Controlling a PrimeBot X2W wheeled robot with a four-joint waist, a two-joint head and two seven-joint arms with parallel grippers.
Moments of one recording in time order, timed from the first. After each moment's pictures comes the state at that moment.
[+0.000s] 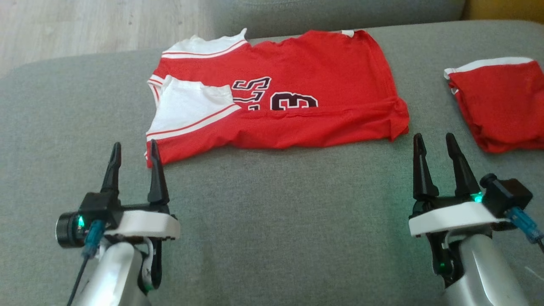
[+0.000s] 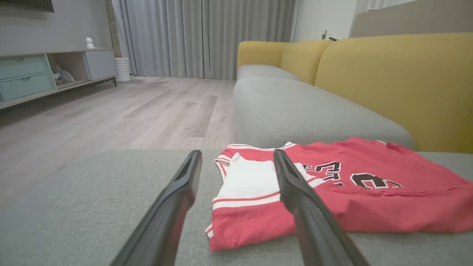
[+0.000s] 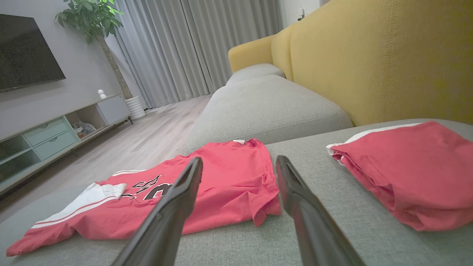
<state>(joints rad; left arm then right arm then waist) -0.26 0.18 -0.28 0.34 -0.36 0.17 -0.26 -0.17 -0.05 0.05 0.31 0.27 0.13 -0.25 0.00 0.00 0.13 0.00</state>
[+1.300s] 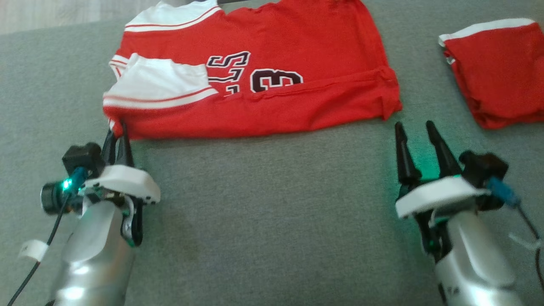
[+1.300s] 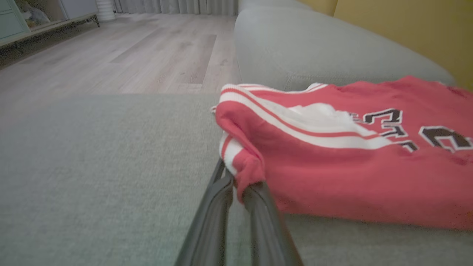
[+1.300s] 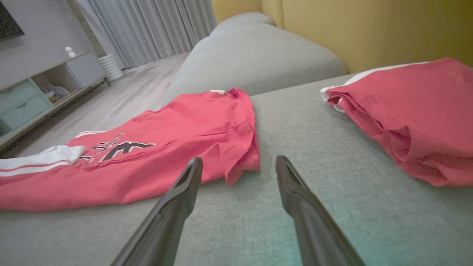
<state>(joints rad) -0.57 0.17 -0.25 0.84 -0.41 0.08 -0.23 -0.29 -0.05 0.10 0.45 0.27 0.13 -0.22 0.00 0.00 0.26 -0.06</state>
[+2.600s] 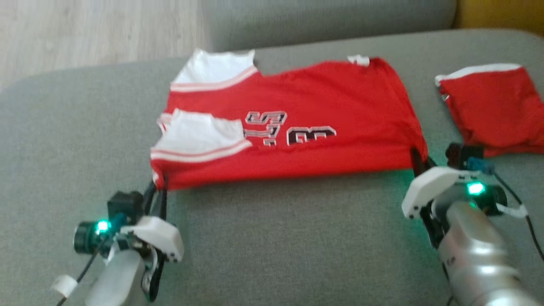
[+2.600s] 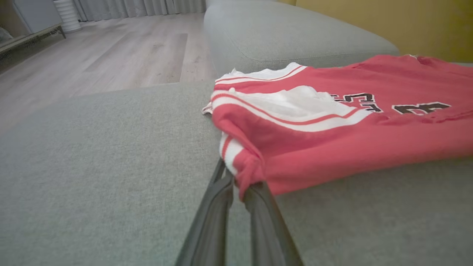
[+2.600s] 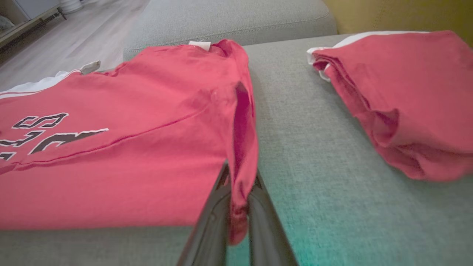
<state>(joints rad) -0.39 0.18 -0.37 0.74 -0.35 0.03 -0.18 -0.63 -0.06 -0.09 1.17 0.00 0.13 -0.18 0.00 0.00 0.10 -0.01</state>
